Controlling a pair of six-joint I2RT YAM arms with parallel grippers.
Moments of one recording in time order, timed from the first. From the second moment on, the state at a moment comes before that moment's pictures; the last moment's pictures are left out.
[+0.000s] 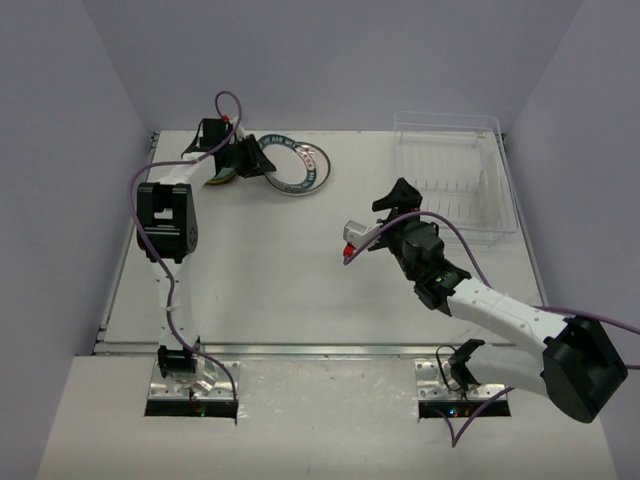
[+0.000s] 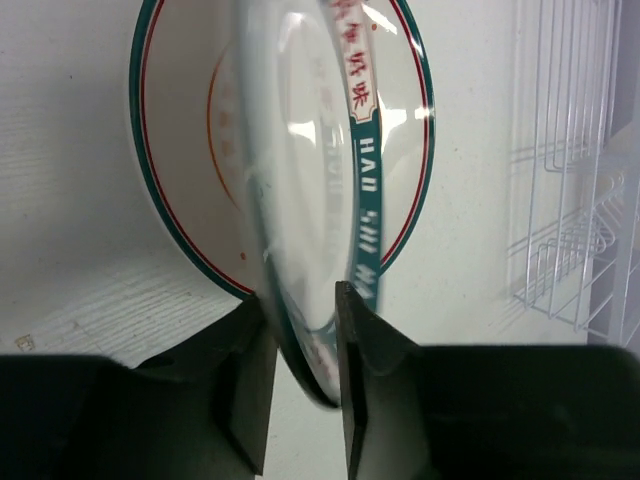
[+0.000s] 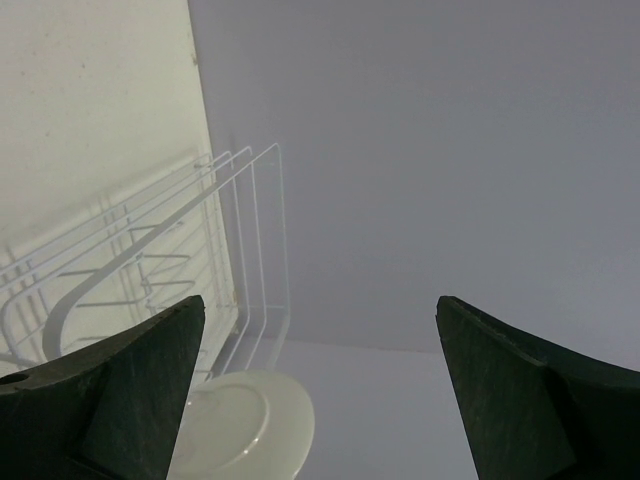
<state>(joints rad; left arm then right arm) 0.00 2.27 1.80 -0.30 0.63 -0.42 0.67 1.13 0.52 0.48 0.39 -1.46</state>
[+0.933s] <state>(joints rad) -0.22 2.24 1.98 -0.62 0.05 -0.17 0.46 1.13 0.93 0.00 0.41 -0.88</state>
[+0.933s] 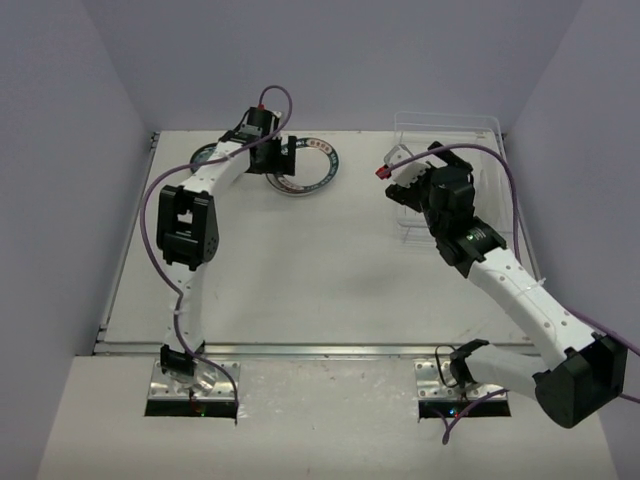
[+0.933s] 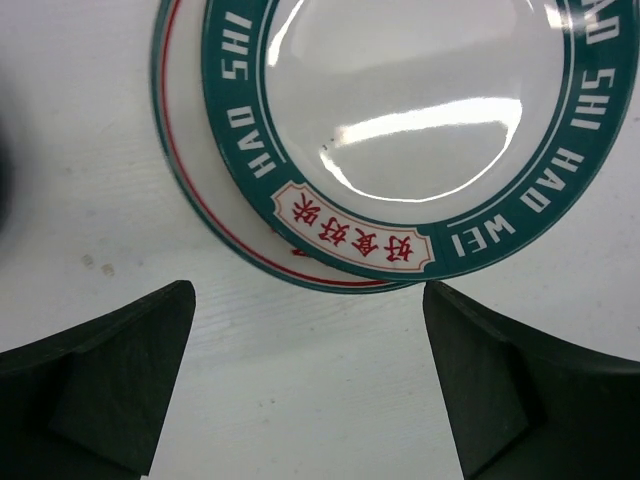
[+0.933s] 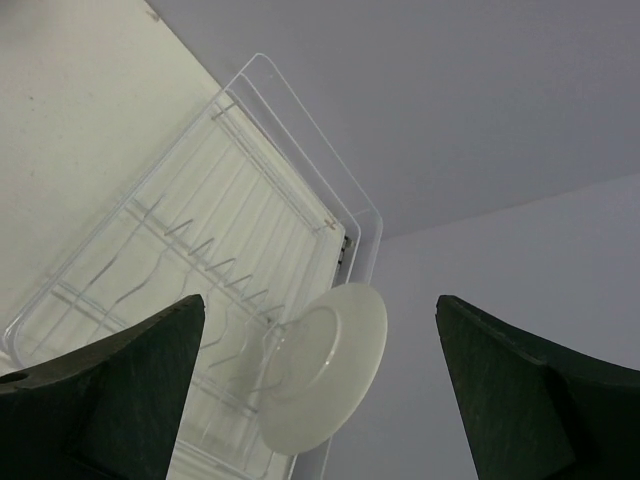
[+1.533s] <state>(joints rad) -0.17 1.78 1.56 -0.40 0.00 -0.16 0.09 1.24 1.13 -0.36 0.22 -0.46</state>
